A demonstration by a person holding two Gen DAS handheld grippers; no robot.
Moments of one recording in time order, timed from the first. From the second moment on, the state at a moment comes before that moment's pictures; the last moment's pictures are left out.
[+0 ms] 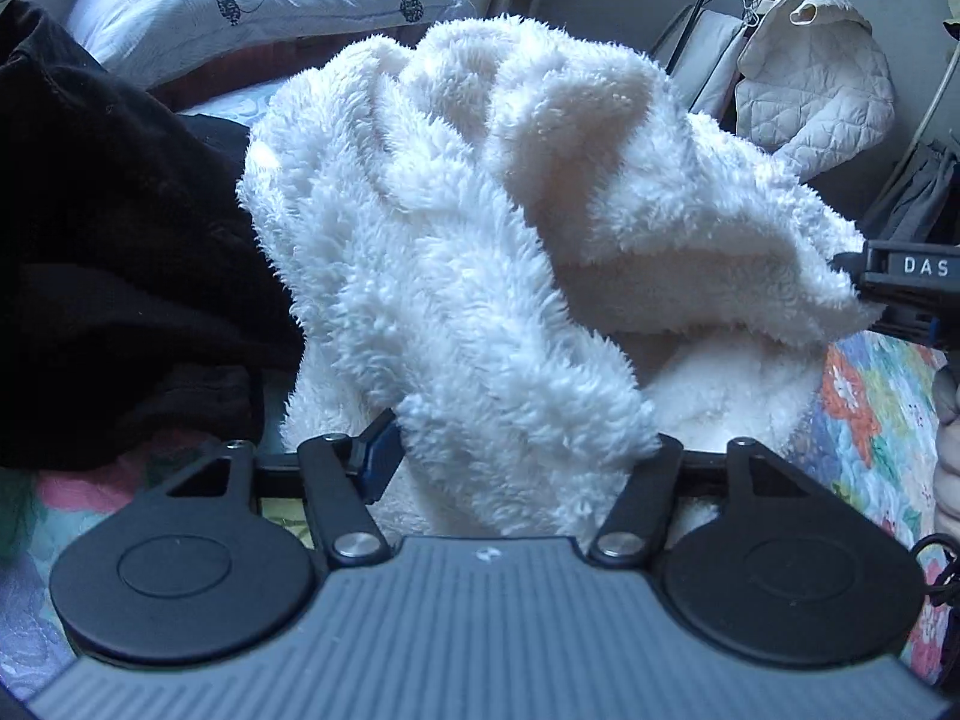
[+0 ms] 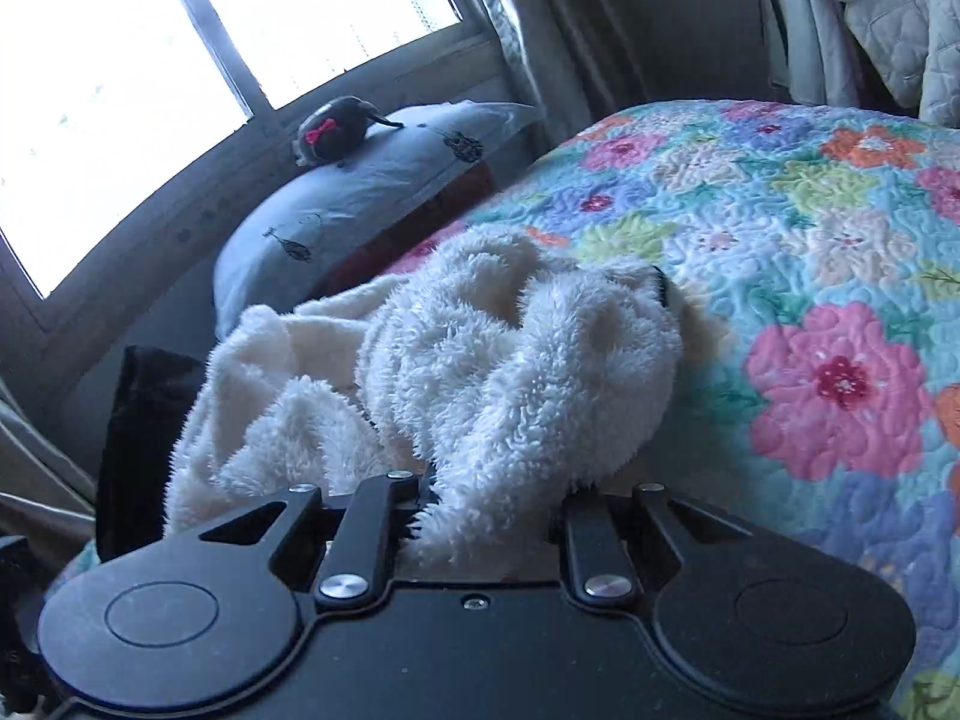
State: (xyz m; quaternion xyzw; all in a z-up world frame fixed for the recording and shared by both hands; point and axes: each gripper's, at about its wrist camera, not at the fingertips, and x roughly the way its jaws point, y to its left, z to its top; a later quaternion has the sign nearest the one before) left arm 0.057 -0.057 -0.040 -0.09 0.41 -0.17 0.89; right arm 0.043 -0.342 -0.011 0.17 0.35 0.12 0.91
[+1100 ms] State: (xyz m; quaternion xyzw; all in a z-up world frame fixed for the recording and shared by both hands) left arm 0.050 -0.053 -0.021 -0.10 0.39 -0.19 0.90; right arm 0.001 -0.333 -0.029 0.27 0.37 0.20 0.87
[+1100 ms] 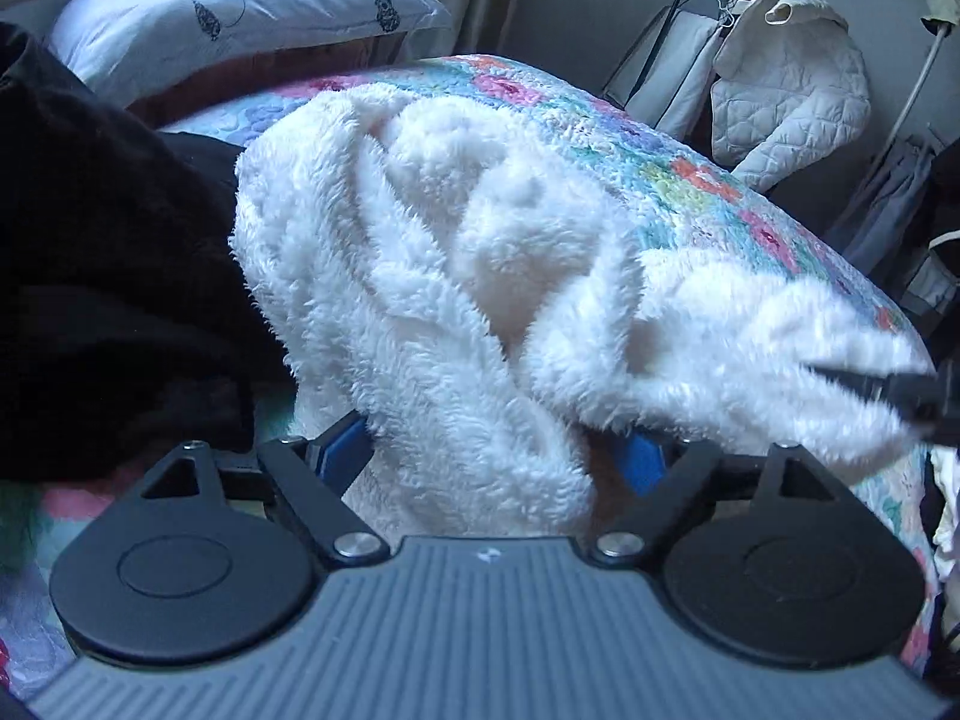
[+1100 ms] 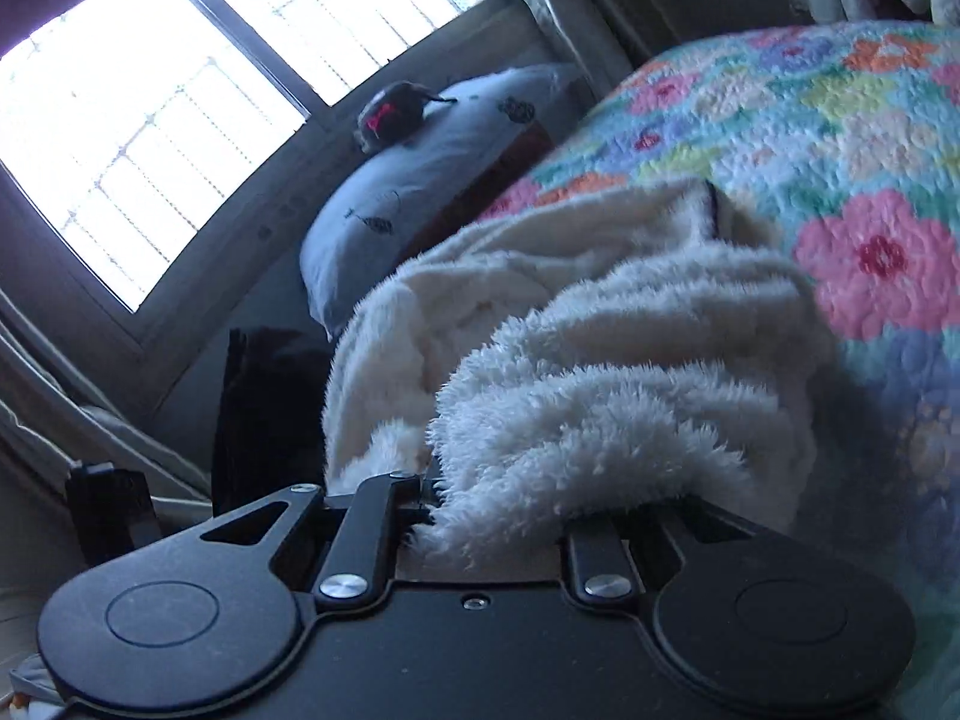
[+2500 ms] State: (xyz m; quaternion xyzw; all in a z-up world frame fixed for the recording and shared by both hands) left arm 0.060 -0.067 -0.059 -0.12 0.44 -0.18 0.87; right arm -0.059 -0.353 -0.060 0.16 0.47 0.14 0.86
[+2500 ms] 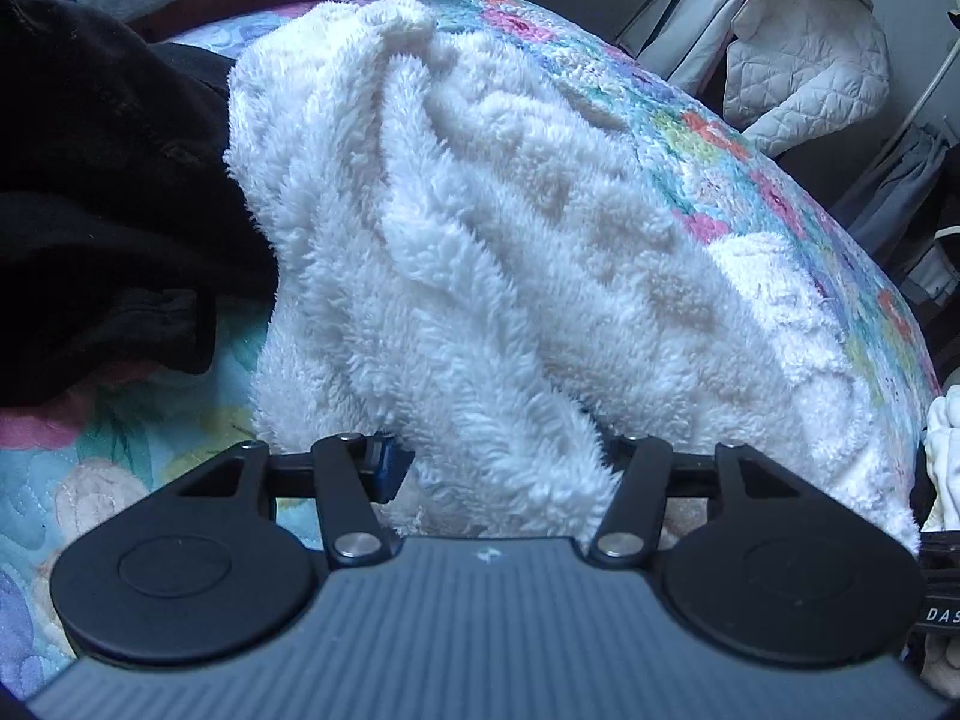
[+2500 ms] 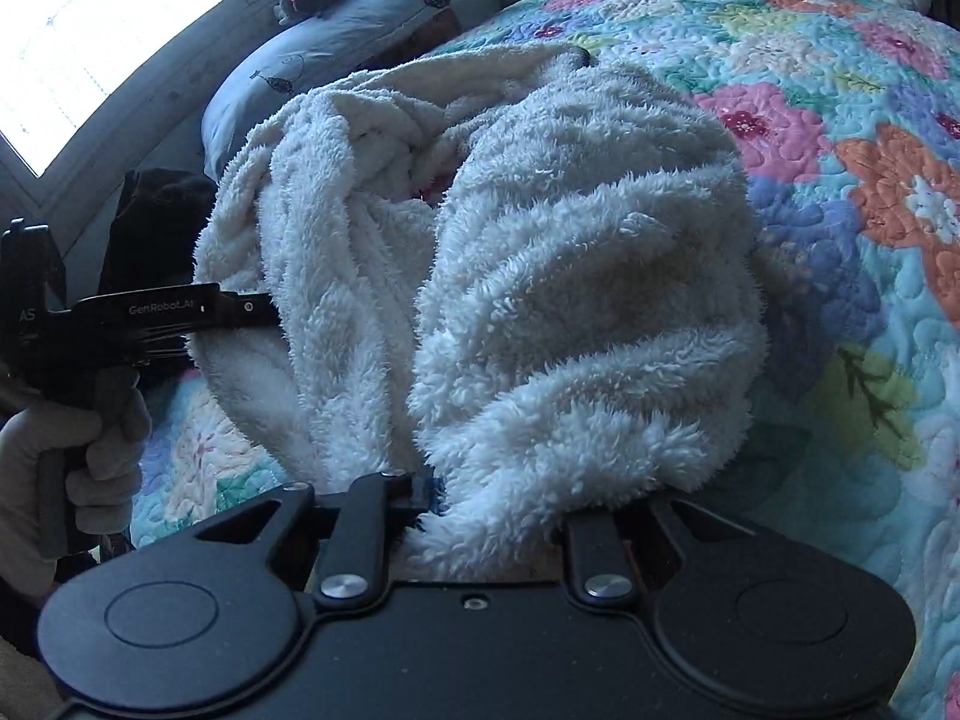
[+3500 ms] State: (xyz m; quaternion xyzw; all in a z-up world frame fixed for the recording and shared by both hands) left arm 0.092 -0.072 -0.074 -0.12 0.42 -0.13 0.89; right arm -0.005 -0.369 -0.083 0.16 0.45 0.12 0.87
